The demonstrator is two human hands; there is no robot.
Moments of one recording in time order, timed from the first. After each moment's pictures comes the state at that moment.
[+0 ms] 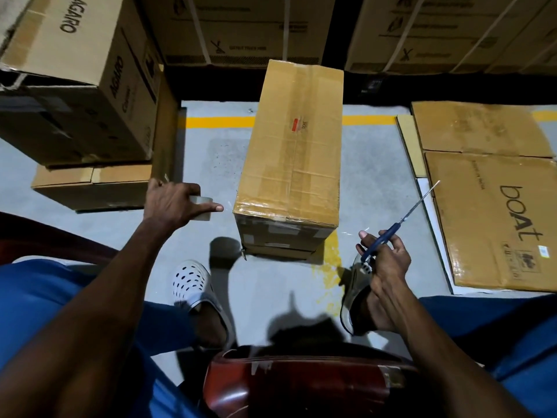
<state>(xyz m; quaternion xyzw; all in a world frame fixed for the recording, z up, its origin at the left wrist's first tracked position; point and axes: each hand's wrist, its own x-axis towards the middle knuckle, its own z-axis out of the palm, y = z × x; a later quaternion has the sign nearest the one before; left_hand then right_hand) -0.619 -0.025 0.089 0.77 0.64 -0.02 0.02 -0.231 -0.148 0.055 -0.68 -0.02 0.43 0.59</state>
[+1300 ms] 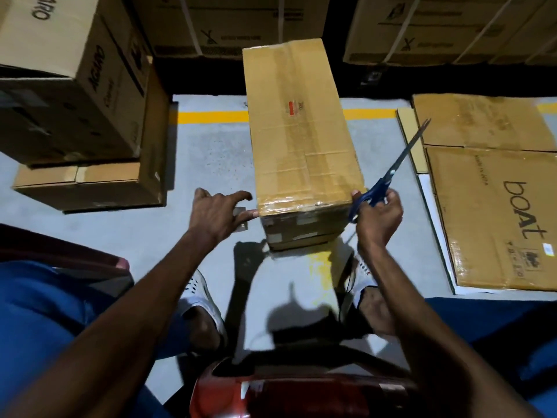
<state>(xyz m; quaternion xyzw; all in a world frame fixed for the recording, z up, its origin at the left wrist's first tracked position) -0.532 -0.029 0.052 0.83 0.56 0.00 0.03 -0.242 -0.073 0.057 -0.79 -0.25 0.23 0.52</state>
